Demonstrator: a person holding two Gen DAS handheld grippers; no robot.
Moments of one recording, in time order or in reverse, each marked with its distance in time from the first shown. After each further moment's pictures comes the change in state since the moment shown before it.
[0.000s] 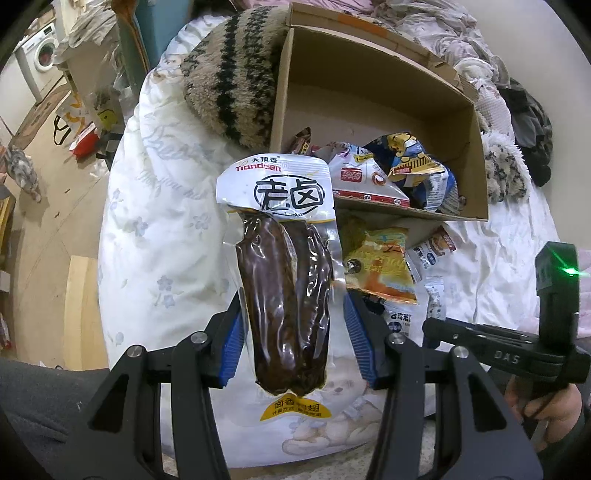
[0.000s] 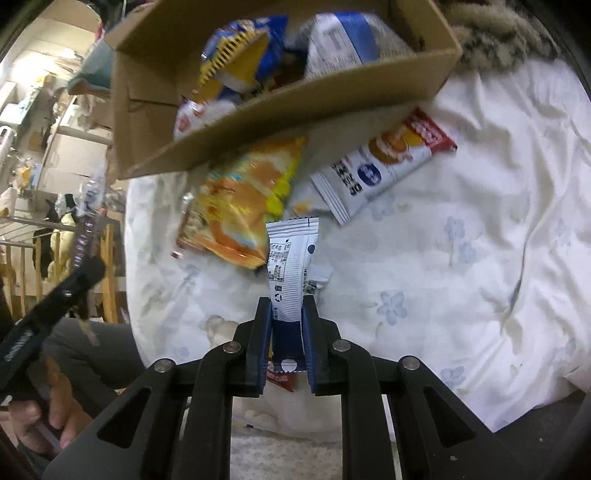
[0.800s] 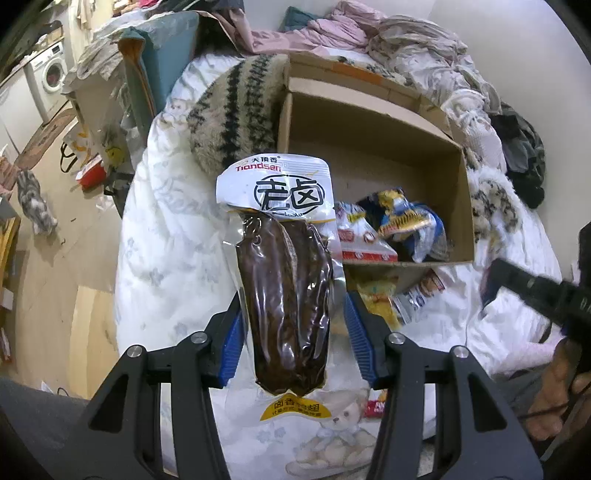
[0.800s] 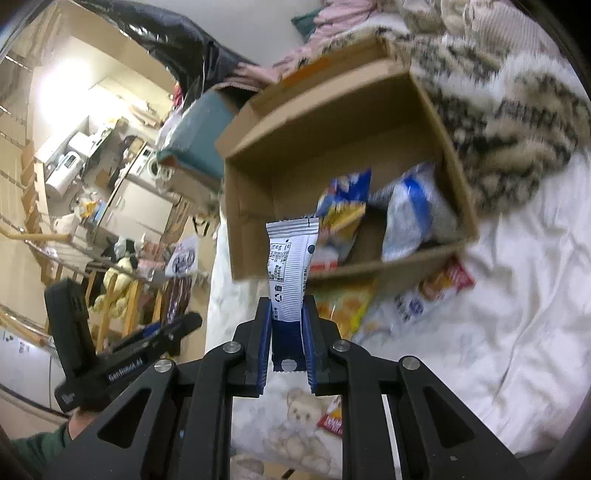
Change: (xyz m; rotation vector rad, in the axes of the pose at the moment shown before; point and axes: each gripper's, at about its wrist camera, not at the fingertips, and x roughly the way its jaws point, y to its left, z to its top) left arm -0.033 0.000 0.027 0.007 -0.145 0.012; right arm -0.091 0.033 0.032 -0.095 -0.345 0.212
